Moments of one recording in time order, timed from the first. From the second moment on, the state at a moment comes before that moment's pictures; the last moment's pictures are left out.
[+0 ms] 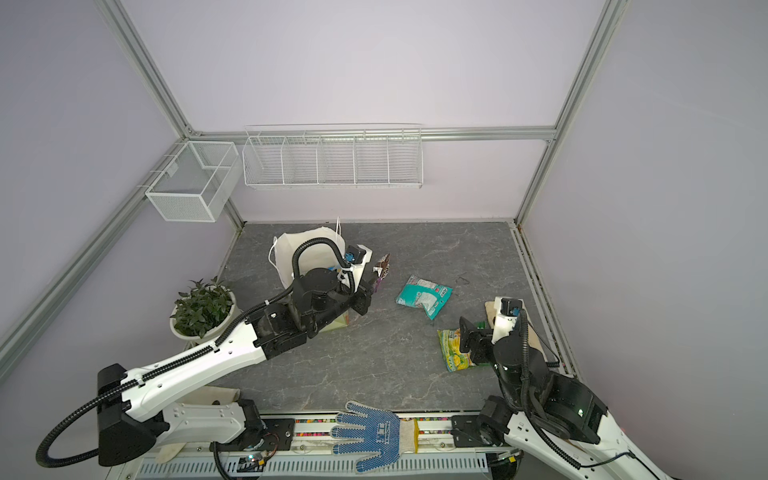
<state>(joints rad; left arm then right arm) -1.04 1.24 1.11 -0.13 -0.27 -0.10 0.91 0.36 0.81 -0.93 0.64 0.57</state>
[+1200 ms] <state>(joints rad) -0.96 0.94 0.96 0.02 -0.46 -0.03 0.91 0.39 0.81 -0.93 0.63 0.58</state>
